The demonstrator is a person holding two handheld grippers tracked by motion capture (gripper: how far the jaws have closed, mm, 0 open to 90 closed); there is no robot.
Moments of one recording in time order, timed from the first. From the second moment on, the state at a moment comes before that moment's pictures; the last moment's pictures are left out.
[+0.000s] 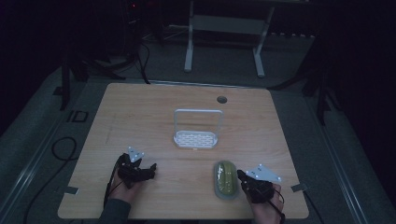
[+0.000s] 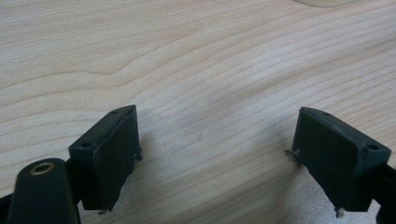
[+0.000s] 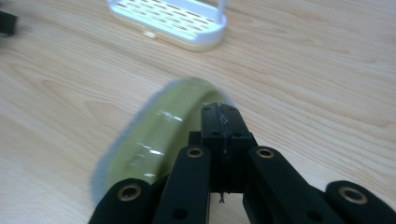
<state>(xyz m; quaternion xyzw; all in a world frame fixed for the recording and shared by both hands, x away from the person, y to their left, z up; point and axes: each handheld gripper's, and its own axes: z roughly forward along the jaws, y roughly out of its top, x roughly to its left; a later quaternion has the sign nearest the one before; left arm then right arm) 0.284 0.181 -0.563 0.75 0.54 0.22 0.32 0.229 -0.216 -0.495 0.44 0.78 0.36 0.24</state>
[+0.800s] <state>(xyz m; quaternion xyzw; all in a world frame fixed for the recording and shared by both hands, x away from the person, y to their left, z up) 0.284 0.181 -0.563 0.75 0.54 0.22 0.32 0.211 -0.170 -0.514 0.39 0.83 0.35 0.18</state>
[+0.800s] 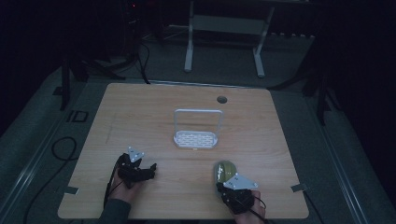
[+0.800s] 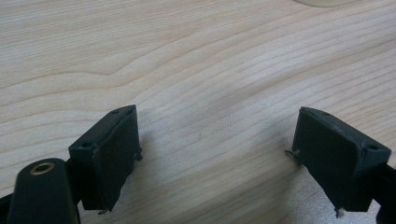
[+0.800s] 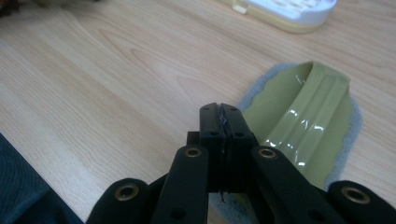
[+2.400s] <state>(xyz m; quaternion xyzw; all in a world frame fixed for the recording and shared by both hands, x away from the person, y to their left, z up) 0.284 0.181 -0.563 0.75 0.54 0.22 0.32 0.248 -0.221 -0.478 0.39 0.85 0.31 0.15</state>
